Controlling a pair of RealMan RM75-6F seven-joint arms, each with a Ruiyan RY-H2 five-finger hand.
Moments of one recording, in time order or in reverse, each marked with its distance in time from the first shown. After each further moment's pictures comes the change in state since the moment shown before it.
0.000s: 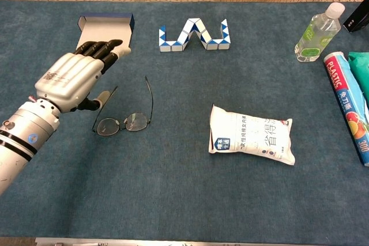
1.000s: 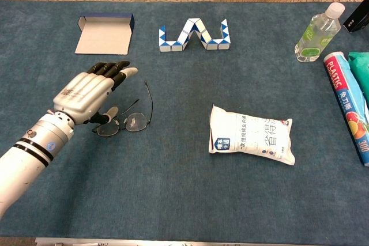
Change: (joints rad) left arm -0.004 -0.094 0.014 0.182 -0.028 -0.077 -0.099; right arm -0.018 0.013 0.006 -0.003 -0.006 0.040 0.022
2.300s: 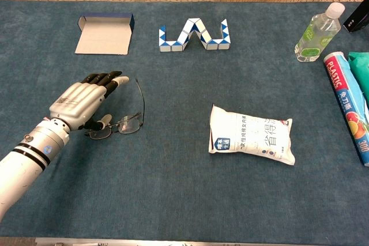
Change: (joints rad) left arm 0.029 -0.009 0.006 0.073 -0.013 -0.031 -0.107; right arm -0.005 0.004 0.006 0.000 0.005 0.006 0.012
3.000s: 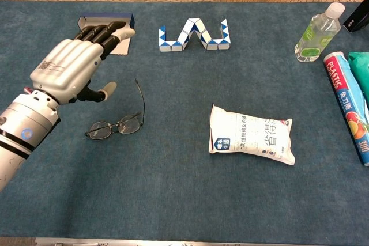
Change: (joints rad) left arm -0.012 0.115 -0.061 -0.358 0.105 0.138 0.202; right arm -0.005 0.001 -0.013 -0.003 -0.032 0.014 0.002
